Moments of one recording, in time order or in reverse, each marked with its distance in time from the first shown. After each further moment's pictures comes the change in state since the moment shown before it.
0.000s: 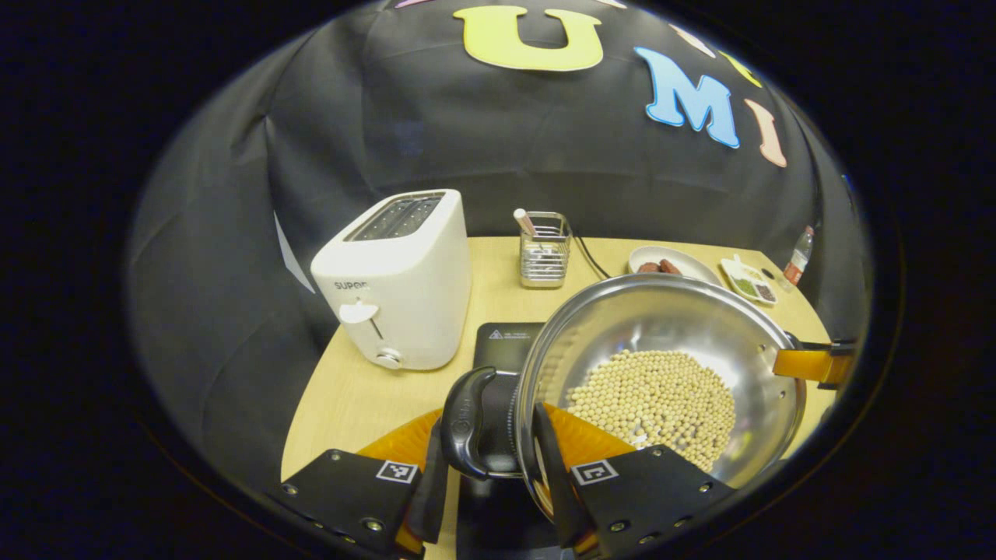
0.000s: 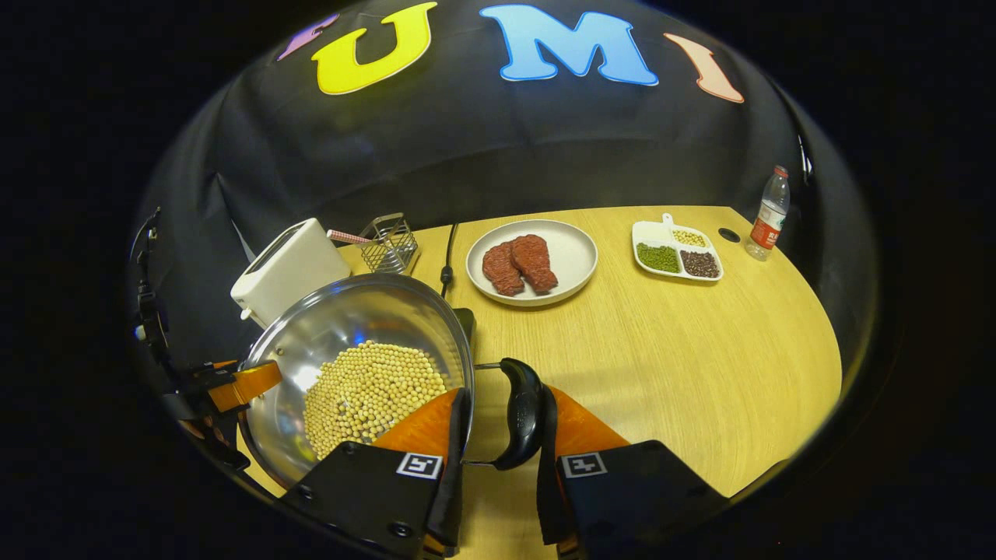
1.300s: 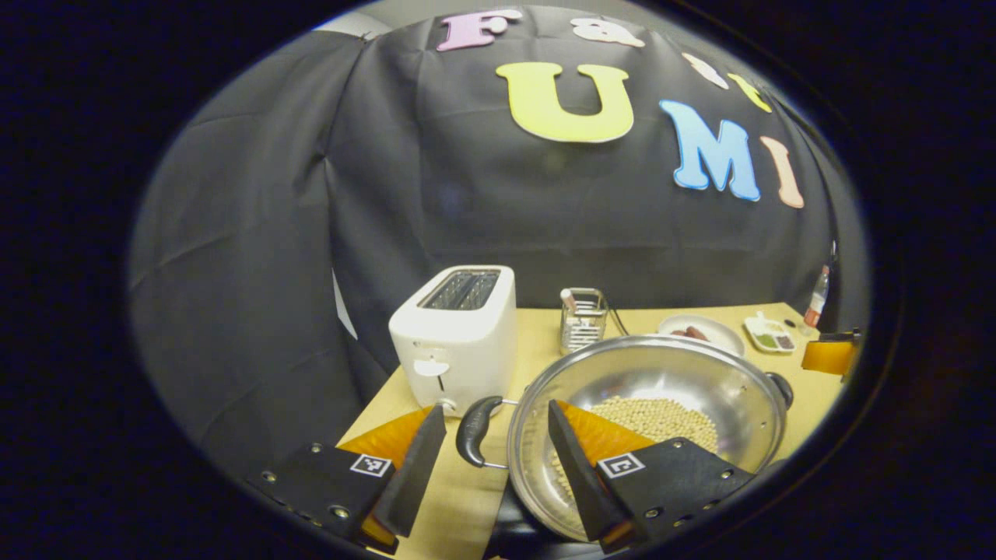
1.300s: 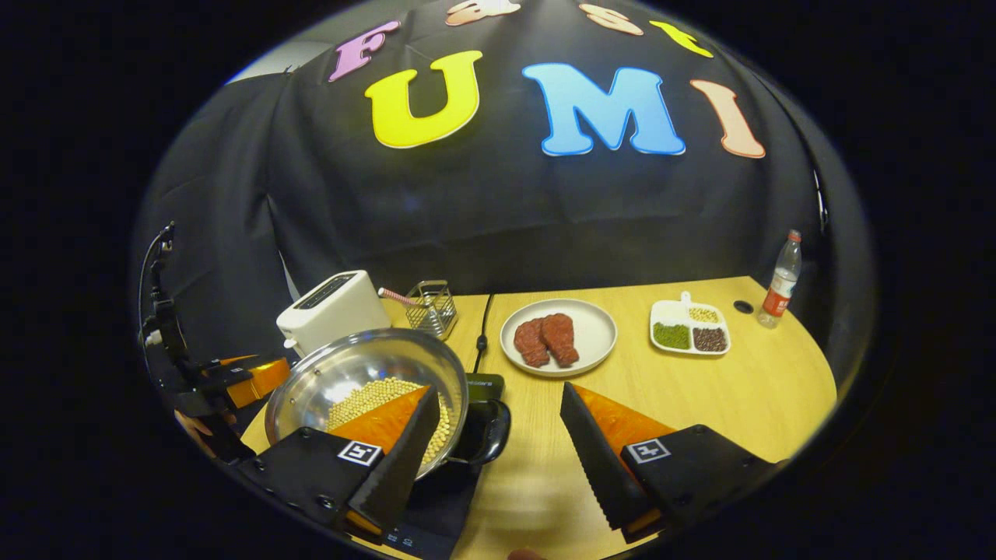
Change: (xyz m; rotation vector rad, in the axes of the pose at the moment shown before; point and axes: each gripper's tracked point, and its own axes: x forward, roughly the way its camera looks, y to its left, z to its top) left arm -0.059 0.024 0.058 -0.046 -0.307 0.137; right arm -0.059 -0.001 0.063 -0.103 -0.299 0.099
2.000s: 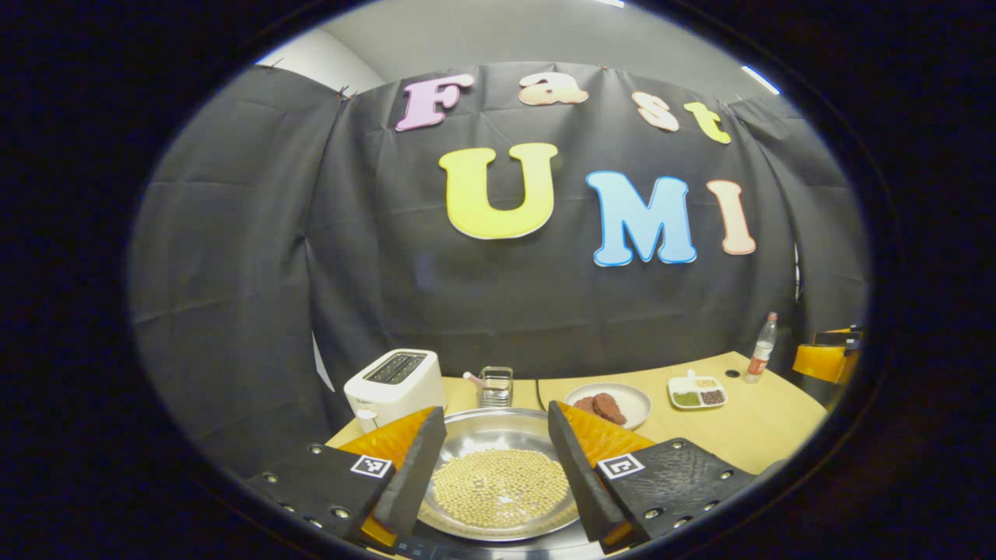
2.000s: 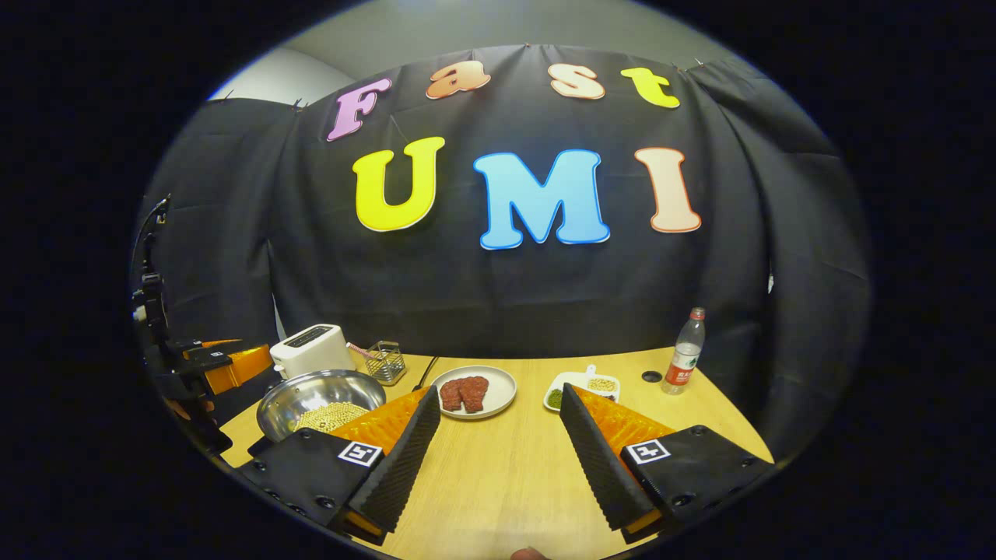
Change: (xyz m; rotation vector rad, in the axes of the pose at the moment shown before) left arm -0.140 -0.151 0.097 0.020 -0.244 -0.056; right arm -0.145 -0.133 0.064 -0.069 -0.249 -0.070
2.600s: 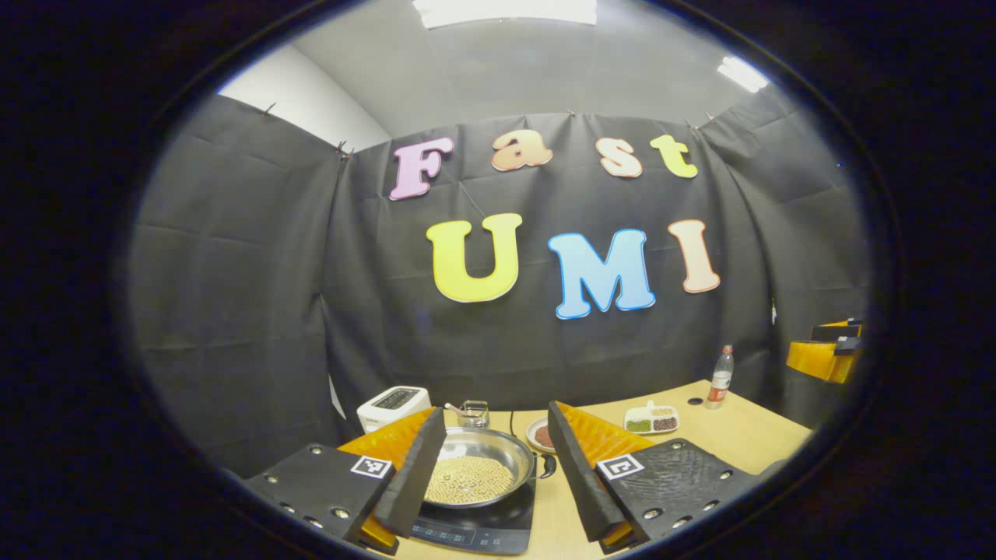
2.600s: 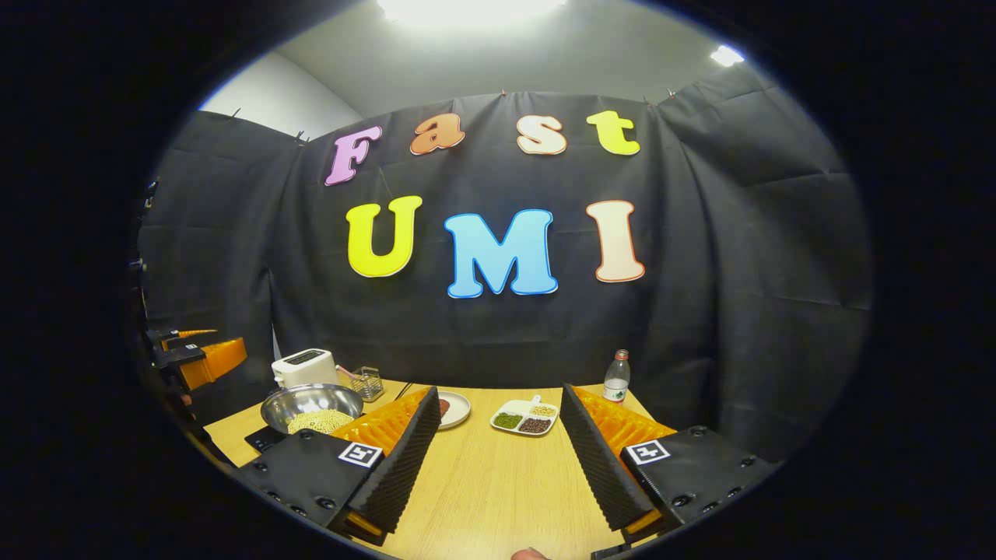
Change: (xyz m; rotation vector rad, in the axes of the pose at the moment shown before) left arm -0.156 -0.087 0.075 0.048 -0.172 0.042; right arm -0.125 -0.089 0.036 -0.023 -0.141 -0.034
